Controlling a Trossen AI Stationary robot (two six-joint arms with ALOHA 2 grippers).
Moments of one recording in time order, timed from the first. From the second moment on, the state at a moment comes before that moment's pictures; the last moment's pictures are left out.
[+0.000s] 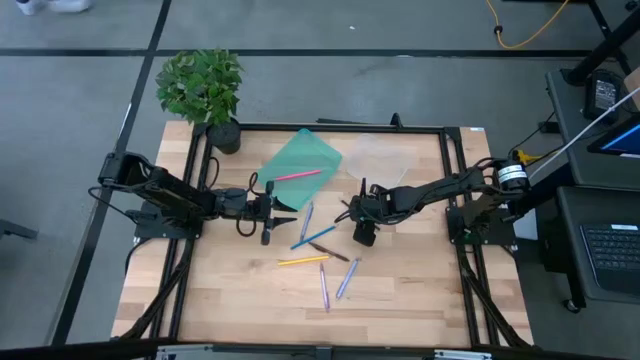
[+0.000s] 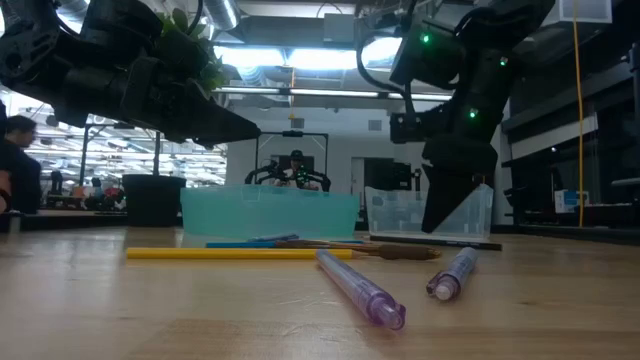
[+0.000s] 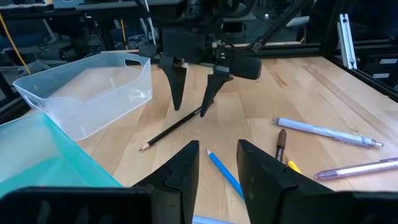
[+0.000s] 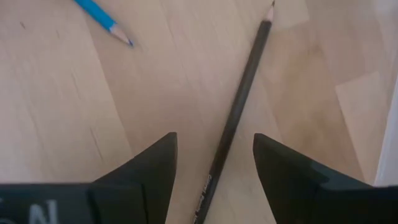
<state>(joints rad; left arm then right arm) -0.04 1.41 0.23 0.99 -0.07 0.04 0.05 1.69 0.90 -0.43 0.22 0.34</state>
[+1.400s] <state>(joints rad) -0.04 1.41 0.23 0.96 -0.07 0.04 -0.02 1.78 0.90 -0.42 0.14 0.45</state>
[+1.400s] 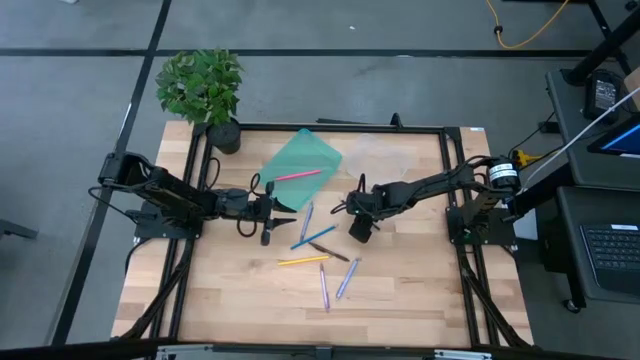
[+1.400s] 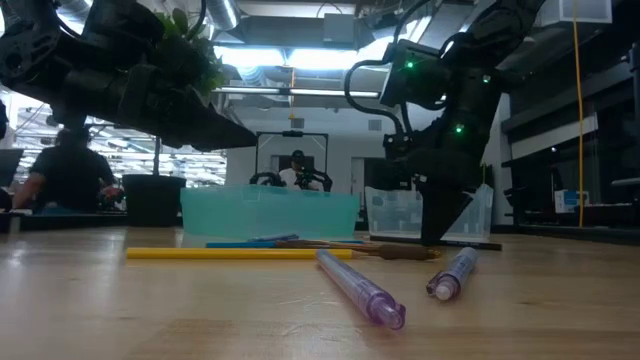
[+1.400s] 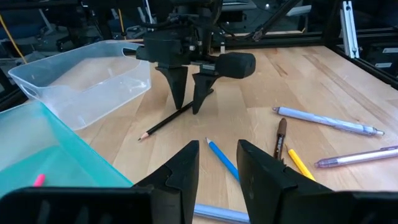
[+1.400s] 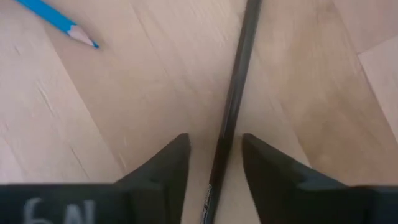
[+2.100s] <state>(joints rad) -0.04 1.41 0.23 0.96 -0.07 0.03 -0.03 1.78 0.90 -0.40 0.12 0.44</state>
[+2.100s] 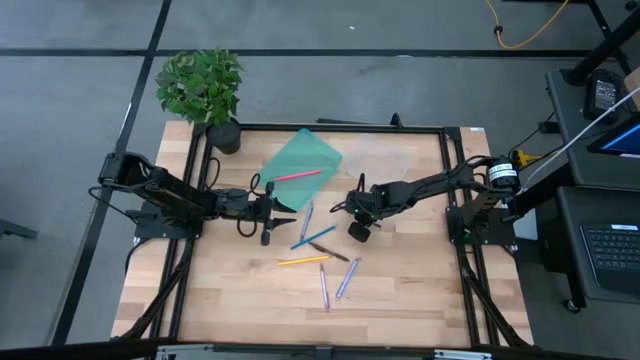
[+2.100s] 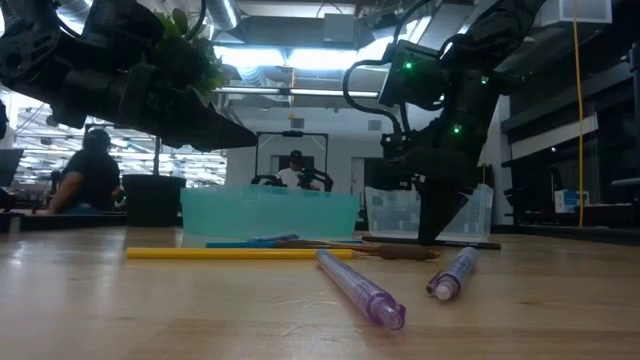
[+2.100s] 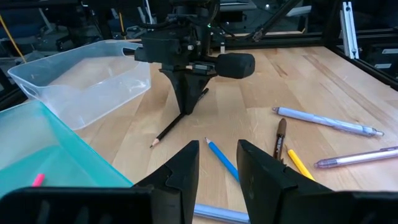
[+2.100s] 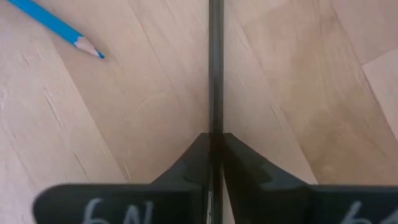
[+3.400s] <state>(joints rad) -0.04 1.41 0.23 0.96 -0.06 0.03 -0.03 1.73 0.90 -0.27 0.10 0.36</state>
